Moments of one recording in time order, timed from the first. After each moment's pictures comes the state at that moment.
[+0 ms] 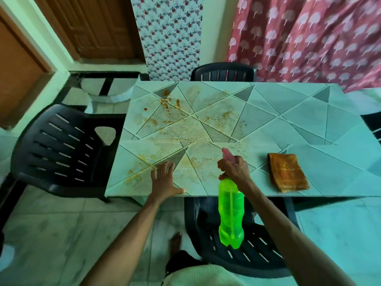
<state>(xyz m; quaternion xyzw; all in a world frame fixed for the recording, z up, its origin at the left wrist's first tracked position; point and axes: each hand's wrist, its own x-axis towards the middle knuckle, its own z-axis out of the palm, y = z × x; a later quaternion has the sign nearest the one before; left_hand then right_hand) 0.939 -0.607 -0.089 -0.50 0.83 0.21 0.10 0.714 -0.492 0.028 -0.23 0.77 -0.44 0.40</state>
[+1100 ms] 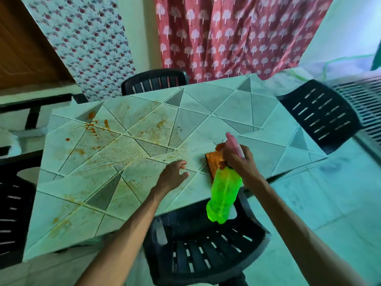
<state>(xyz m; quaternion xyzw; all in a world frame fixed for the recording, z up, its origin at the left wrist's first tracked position) 0.698 -0.561 -0.040 -0.33 0.87 0.38 0.00 0.549 -0.386 0.072 -0.21 0.69 -0.62 0.30</state>
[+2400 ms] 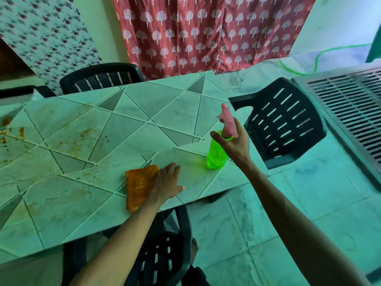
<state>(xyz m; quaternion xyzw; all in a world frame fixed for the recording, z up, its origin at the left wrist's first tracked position) 0.409 -0.407 -0.098 -0.26 0.95 0.13 0.12 0.198 -0.286 0.040 -0.31 0.76 -0.55 0.13</state>
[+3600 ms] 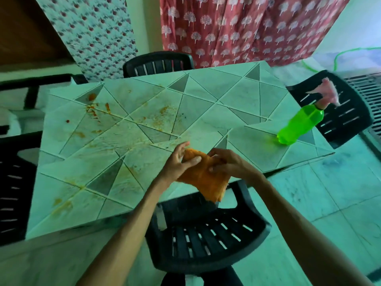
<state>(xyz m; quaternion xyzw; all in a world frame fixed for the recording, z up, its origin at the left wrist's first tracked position) 0.706 -0.533 0.005 -0.34 0.66 0.66 -0.07 0.530 -0.390 0.034 -0.42 0.72 -0.33 0.45</state>
